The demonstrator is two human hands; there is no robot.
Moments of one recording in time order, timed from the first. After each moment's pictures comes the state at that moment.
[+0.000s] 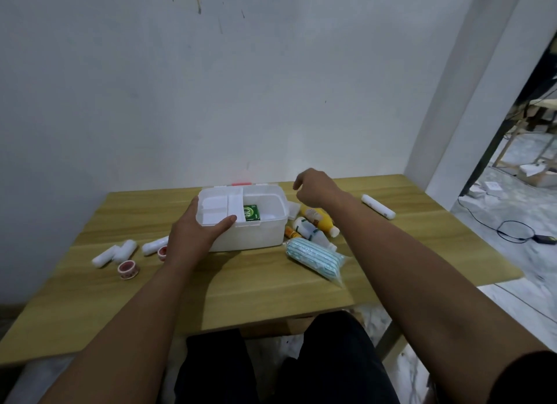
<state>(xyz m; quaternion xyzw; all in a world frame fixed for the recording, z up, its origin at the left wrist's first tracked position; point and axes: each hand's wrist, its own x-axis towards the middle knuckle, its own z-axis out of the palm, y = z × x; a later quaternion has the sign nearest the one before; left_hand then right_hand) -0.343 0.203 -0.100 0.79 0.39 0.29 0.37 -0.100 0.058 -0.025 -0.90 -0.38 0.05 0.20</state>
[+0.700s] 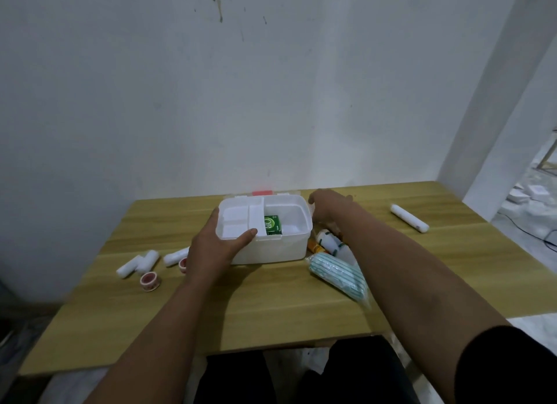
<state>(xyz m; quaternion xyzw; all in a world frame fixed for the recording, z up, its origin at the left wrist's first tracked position) -0.344 0.202 -0.101 0.79 0.39 0.31 0.36 -0.070 0.104 -0.060 -0.92 -0.37 0.10 0.02</state>
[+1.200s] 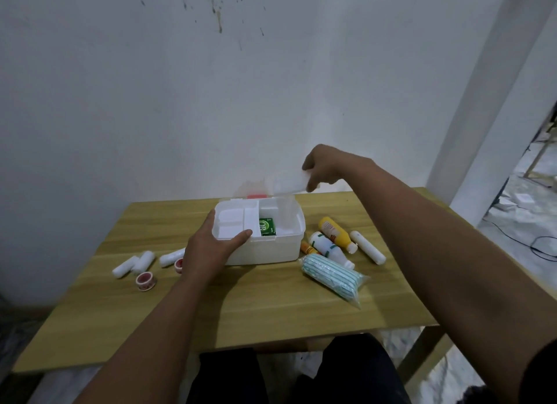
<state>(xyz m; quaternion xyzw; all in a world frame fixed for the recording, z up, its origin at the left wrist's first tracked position) -0.343 0.203 -0.101 0.79 0.40 0.30 0.35 -0.078 0.086 0.059 -0.88 -0.44 0.10 0.13</state>
